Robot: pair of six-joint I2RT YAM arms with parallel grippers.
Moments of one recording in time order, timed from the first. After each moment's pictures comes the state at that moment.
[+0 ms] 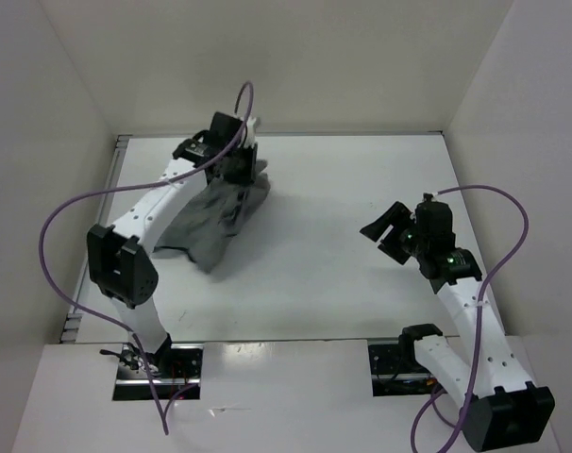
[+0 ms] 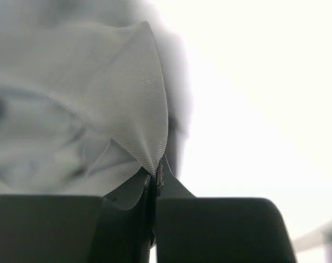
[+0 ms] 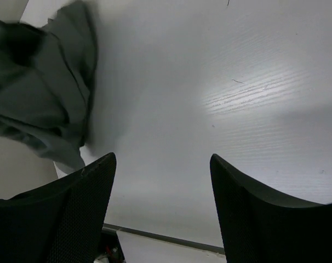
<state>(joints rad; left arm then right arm) -0.39 1.80 1.65 -0.79 0.01 -0.26 0.11 0.81 0.76 -0.60 -0.19 0.82</state>
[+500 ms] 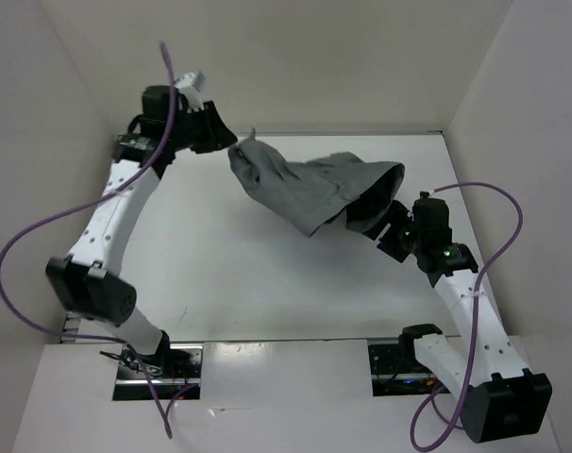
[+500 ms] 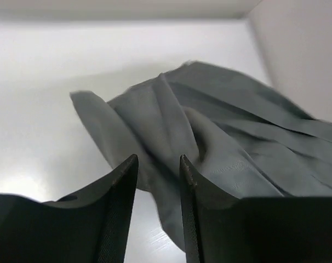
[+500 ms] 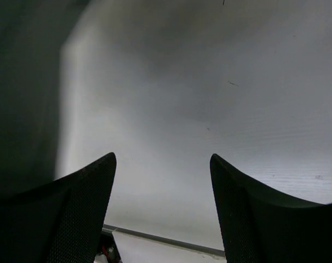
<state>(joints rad) -0.21 1.54 1.80 -0.61 0.33 -0.37 0.10 0.88 0.76 -0.58 -0.20 0.79</state>
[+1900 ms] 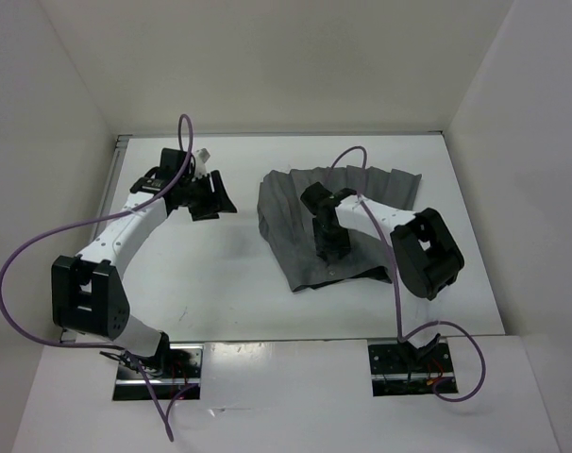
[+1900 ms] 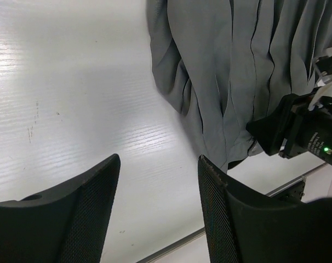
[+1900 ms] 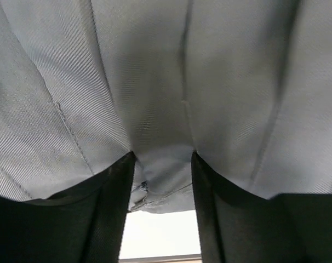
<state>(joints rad) -0.17 1.50 1.22 -0.60 0.36 -0.46 0.59 1.84 1.25 -0.82 0.20 0.51</state>
